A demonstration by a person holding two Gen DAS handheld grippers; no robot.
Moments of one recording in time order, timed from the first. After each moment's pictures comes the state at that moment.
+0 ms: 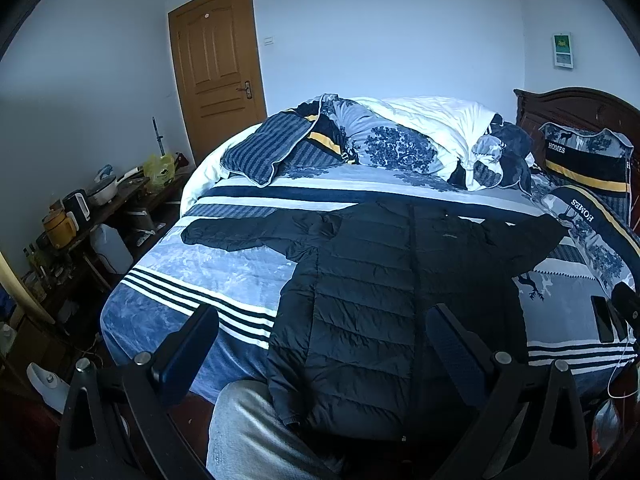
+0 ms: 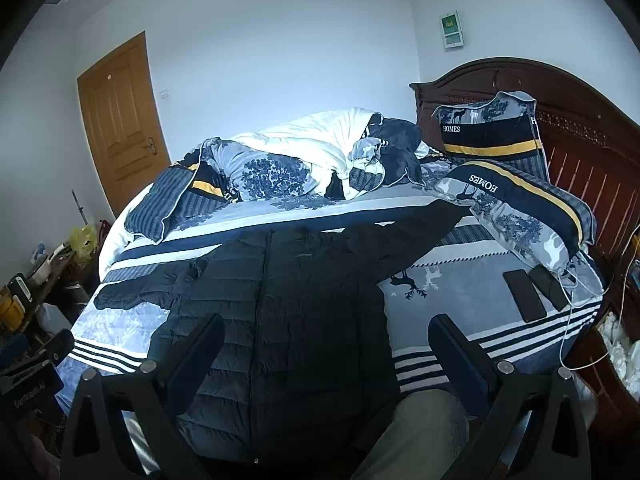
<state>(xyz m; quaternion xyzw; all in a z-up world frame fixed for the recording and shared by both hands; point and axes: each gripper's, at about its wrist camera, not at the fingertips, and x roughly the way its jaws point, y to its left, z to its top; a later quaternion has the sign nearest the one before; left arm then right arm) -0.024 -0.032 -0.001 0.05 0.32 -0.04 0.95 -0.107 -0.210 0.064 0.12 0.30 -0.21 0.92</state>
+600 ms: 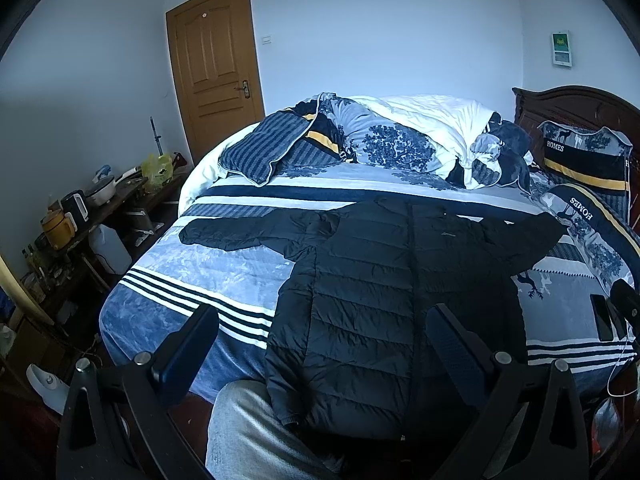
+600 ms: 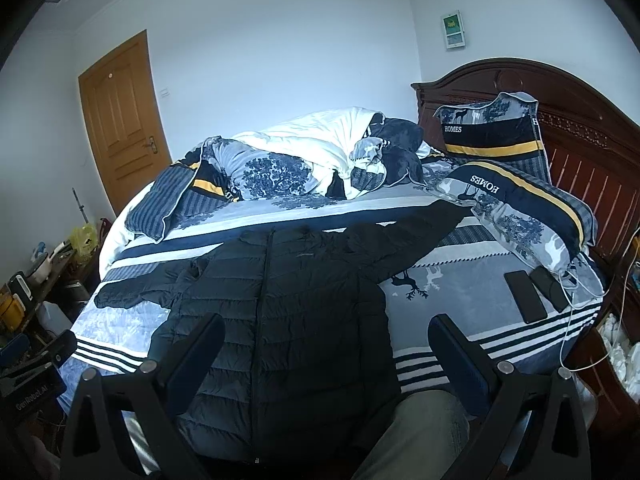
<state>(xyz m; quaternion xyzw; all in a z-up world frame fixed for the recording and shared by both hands) -0.023 -0.033 -0.002 0.05 0.32 -0.04 0.95 -0.107 -0.210 0.064 0.12 0.30 -0.21 0.92</state>
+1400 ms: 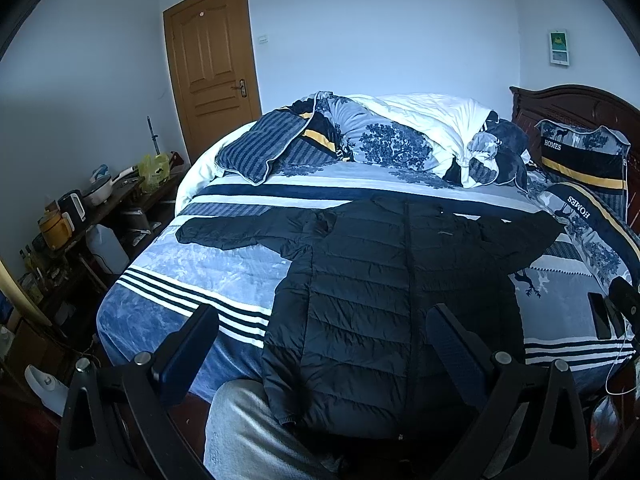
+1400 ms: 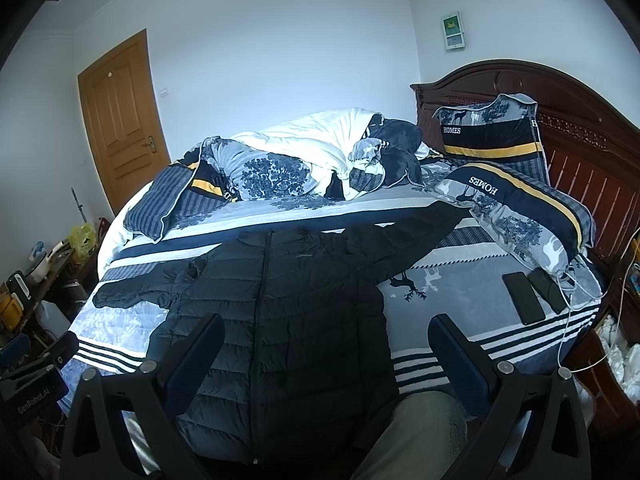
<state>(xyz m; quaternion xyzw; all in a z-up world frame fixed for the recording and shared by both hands) -0.023 -0.040 -0.003 0.05 0.32 -0.05 0.94 -0.106 -0.212 0.067 0.12 0.30 -0.21 0.92</state>
